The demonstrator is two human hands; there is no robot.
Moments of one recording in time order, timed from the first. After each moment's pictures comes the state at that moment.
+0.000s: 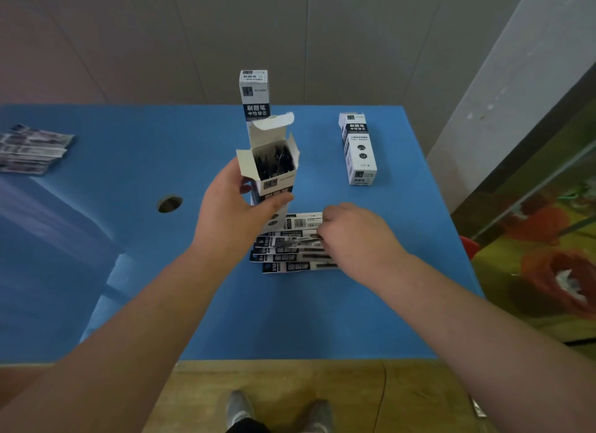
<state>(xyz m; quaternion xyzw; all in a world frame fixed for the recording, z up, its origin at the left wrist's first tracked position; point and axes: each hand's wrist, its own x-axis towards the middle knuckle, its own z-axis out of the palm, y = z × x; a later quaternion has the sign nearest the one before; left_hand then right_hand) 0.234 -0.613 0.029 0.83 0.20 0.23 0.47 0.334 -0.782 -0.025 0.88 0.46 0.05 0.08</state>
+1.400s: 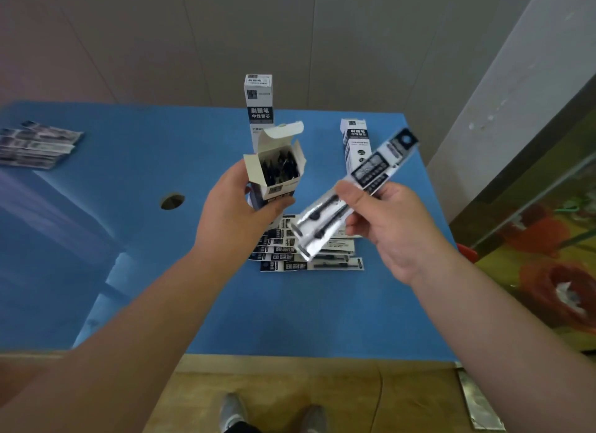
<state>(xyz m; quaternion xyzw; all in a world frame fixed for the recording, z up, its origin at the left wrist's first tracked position) 0.225 -0.621 0.029 0.84 0.19 0.24 0.45 0.313 -0.809 0.056 0.65 0.10 -0.25 -0.71</state>
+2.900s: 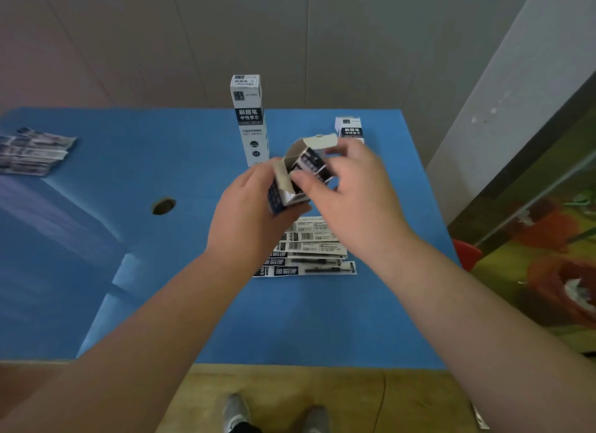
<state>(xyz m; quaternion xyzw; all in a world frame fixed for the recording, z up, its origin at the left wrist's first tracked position) 0.253 -0.646 0.029 0.90 0.14 0.25 0.32 0.327 -0.781 0.067 0.85 0.30 0.01 -0.44</state>
